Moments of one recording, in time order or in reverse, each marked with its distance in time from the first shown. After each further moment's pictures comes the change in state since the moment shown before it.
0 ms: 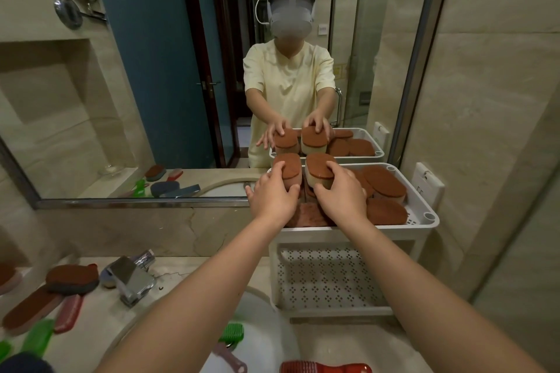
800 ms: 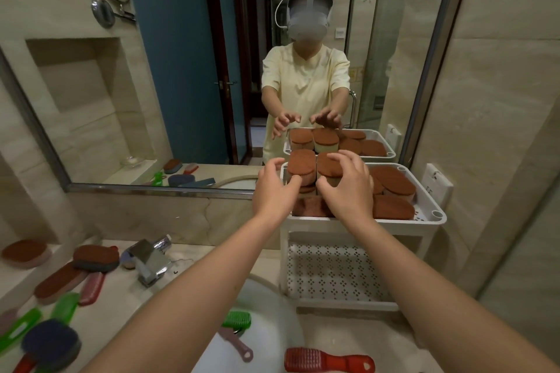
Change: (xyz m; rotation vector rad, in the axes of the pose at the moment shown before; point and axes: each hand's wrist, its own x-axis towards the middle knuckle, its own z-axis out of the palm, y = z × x) left_hand -0.028 -0.005 -0.029 -0.448 0.066 -0.087; right_hand -0.021 -0.009 -0.004 0.123 0.156 -0.247
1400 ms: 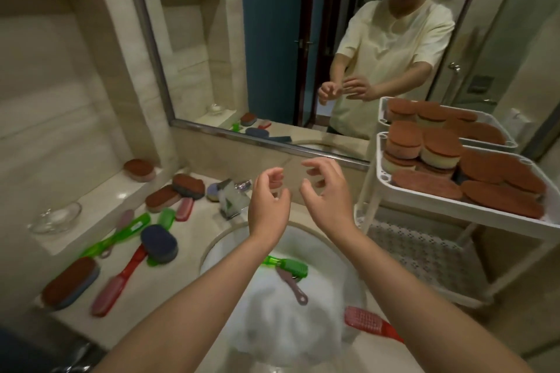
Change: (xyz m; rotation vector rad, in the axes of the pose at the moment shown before) left_hand -0.081 -0.120 -0.134 -0.141 0.305 -0.118; right_hand -0.116 -0.116 0.109 0.461 -0.325 -0.221
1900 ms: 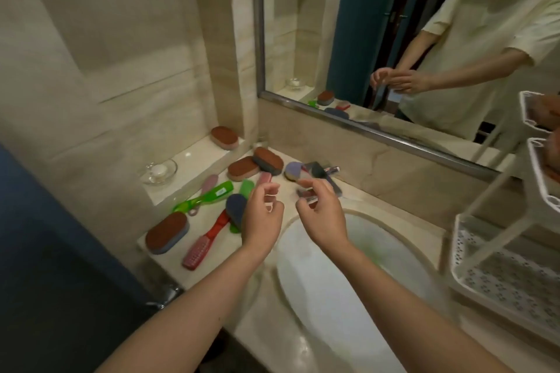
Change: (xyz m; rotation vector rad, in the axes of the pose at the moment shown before) left_hand 0.013 -0.101 -0.171 0.130 0.181 -0.196; right_hand -0.044 -0.040 0.191 0.114 -0.323 0.195
